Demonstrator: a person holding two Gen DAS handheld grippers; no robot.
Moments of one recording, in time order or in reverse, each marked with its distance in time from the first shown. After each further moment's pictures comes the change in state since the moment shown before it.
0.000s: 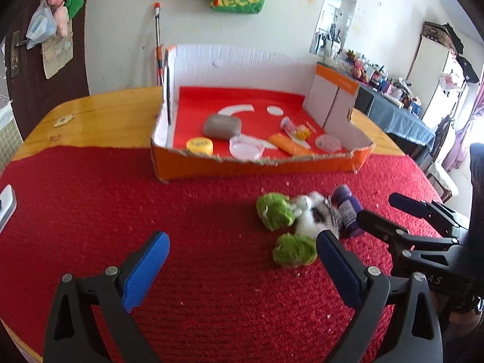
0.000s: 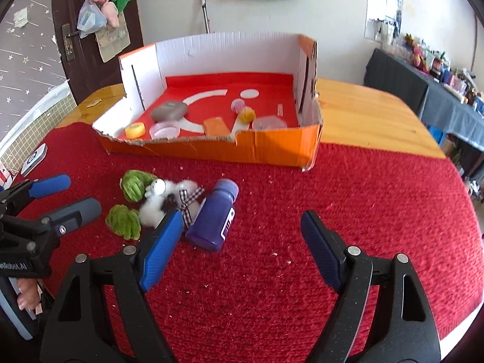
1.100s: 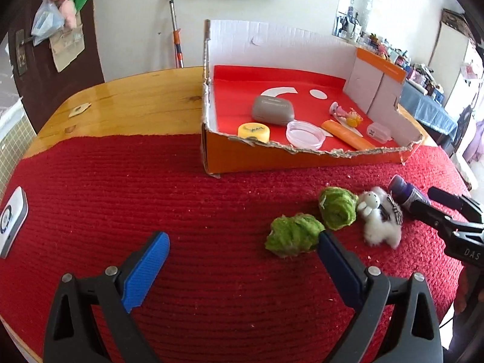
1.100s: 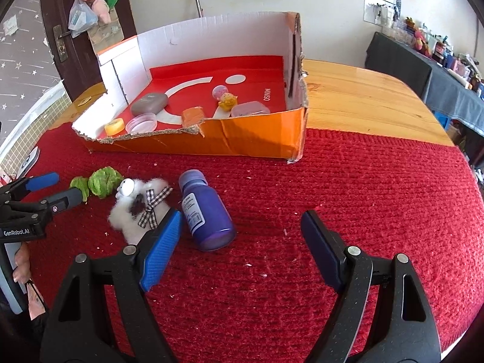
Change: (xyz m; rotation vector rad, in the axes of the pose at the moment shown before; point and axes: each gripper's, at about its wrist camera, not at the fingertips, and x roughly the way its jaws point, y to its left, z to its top) left arm 0.019 0.042 0.009 0.017 0.076 0.114; right arm 0.018 -0.026 0.005 0.041 0.057 -0.002
